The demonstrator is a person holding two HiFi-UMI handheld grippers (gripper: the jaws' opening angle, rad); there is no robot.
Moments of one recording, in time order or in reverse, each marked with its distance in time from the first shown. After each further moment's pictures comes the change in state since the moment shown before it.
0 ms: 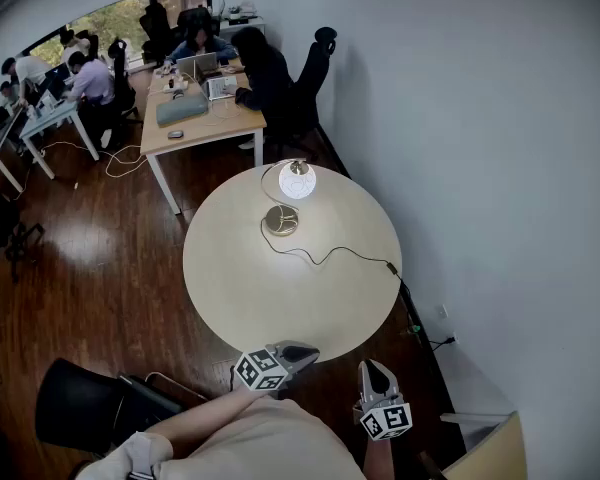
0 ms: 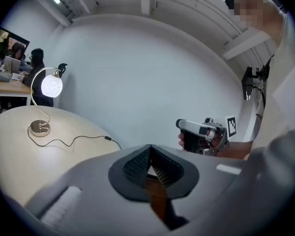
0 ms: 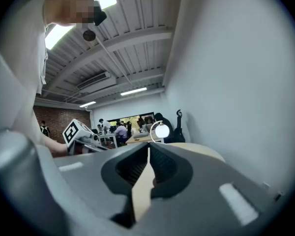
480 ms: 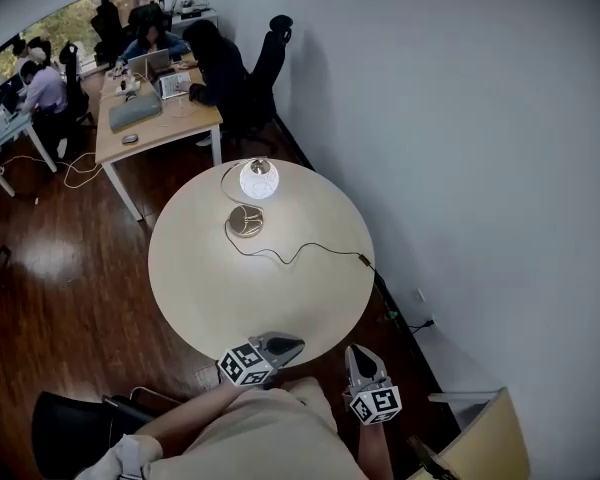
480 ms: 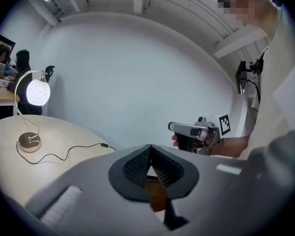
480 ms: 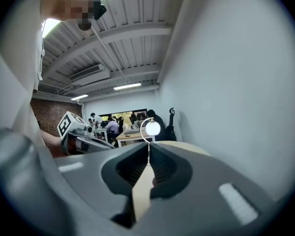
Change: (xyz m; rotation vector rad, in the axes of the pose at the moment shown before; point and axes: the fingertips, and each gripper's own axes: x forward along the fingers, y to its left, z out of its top) left arm 0.006 0.036 0.023 0.081 0.002 -0.067; right arm 0.047 -0.024 -0.007 -0.031 0.043 -0.066
